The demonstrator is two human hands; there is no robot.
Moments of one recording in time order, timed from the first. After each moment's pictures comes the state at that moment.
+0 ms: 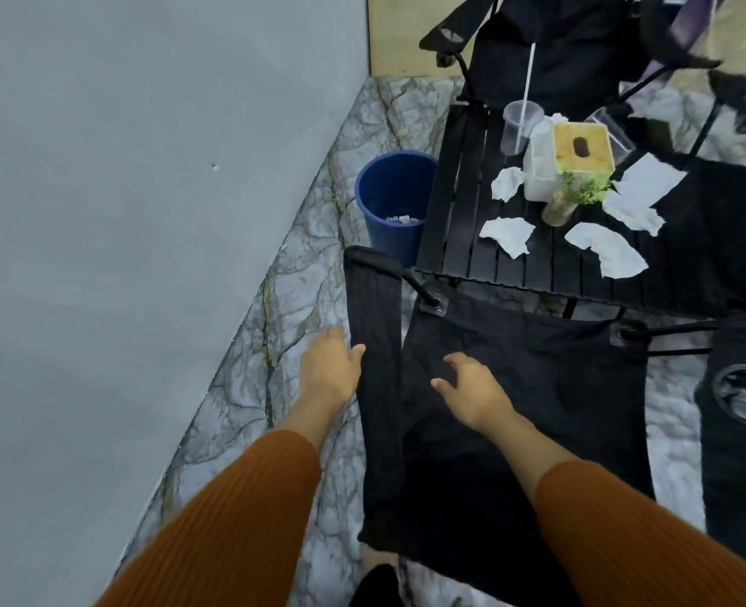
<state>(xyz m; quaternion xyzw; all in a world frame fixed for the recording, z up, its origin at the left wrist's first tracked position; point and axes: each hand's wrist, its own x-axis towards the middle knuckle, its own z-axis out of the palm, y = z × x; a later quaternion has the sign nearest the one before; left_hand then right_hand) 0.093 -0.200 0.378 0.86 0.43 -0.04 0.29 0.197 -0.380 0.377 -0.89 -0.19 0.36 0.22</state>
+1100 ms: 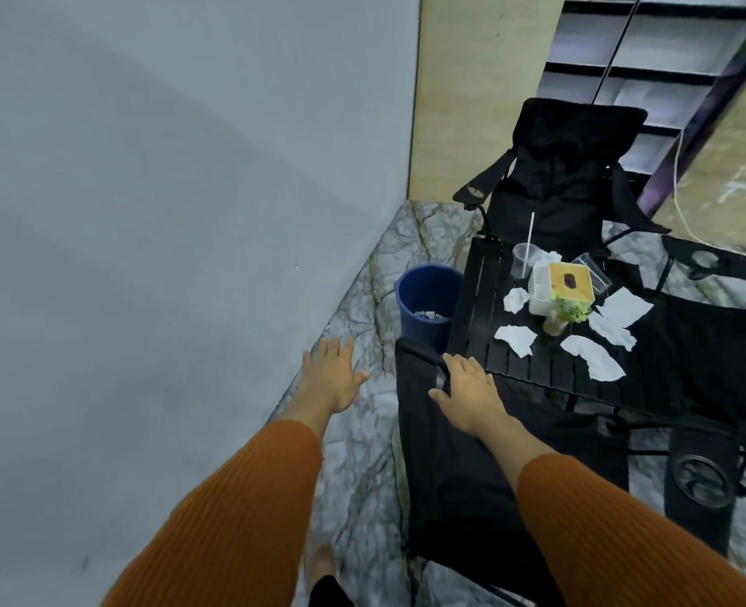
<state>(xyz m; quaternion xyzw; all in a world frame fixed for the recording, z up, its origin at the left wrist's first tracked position) 0.015 -0.147 0.599 0.92 0.34 -0.15 0.15 0.145 -0.330 0.588 -0.90 -0.33 0.24 0.14</state>
